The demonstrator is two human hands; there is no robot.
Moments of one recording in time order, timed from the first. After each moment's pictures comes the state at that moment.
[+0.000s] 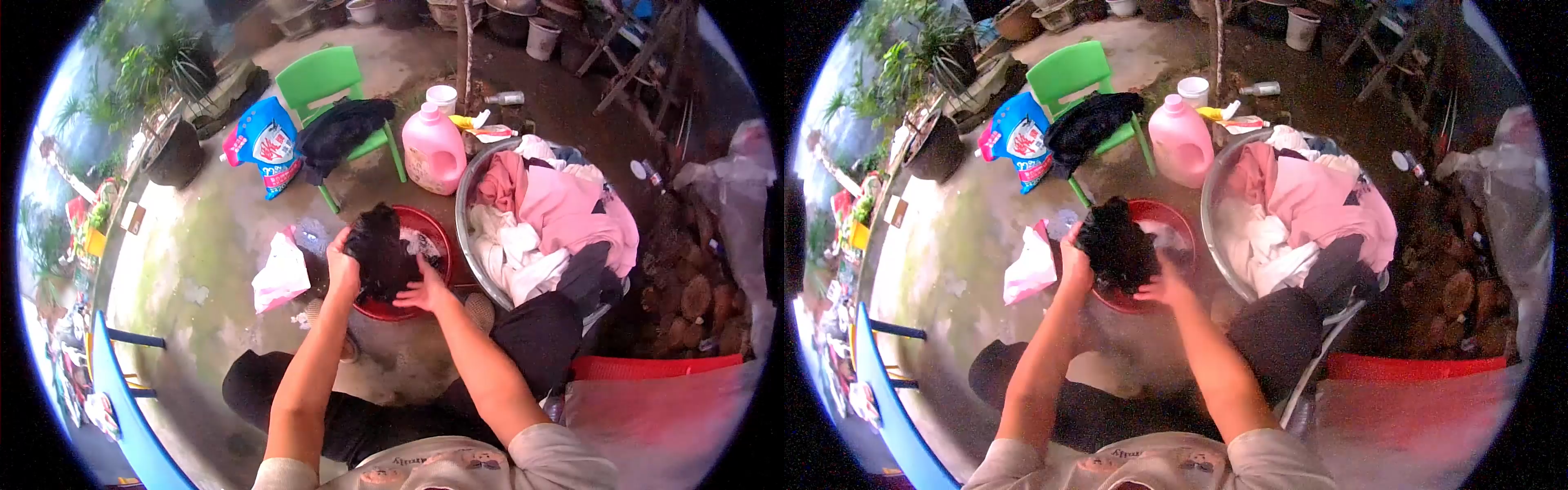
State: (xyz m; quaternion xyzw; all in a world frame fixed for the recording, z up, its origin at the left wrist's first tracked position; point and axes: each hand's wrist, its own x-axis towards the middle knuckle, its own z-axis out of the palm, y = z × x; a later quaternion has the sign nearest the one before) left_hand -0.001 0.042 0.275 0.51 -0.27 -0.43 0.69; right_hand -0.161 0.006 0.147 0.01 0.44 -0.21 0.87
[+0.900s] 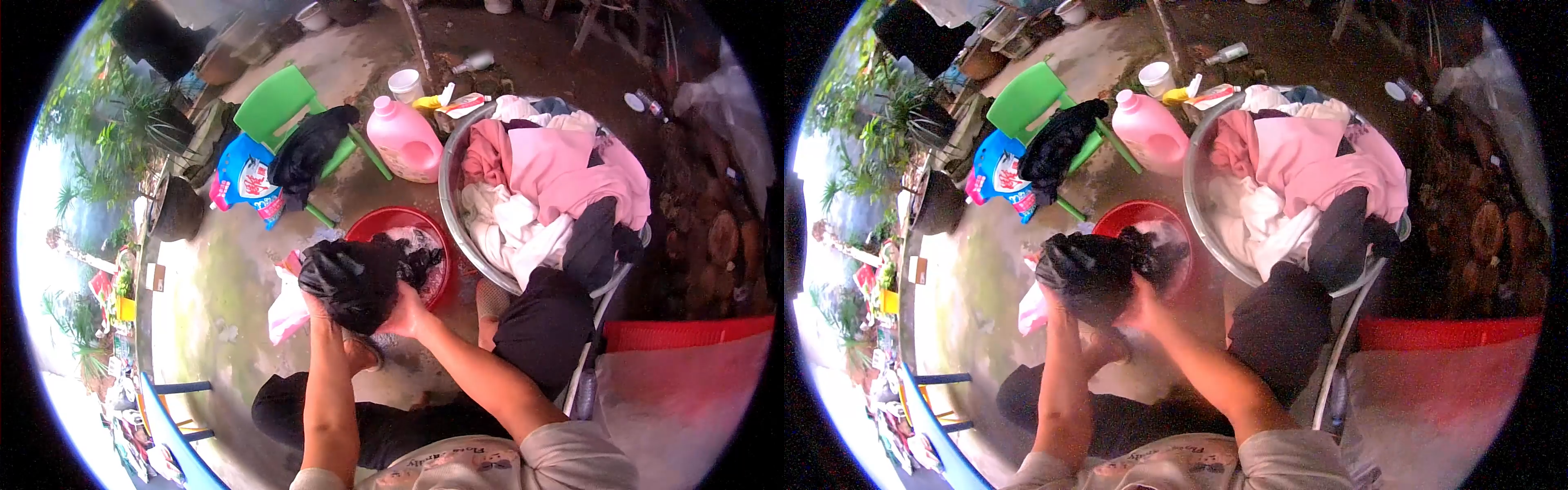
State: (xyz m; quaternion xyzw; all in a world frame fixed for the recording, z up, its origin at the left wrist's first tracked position) left_hand 0.009 0.037 0.272 0.56 -0.37 -0.39 0.63; right_hand -0.149 0.054 0.177 0.11 -0.12 -0.23 0.96
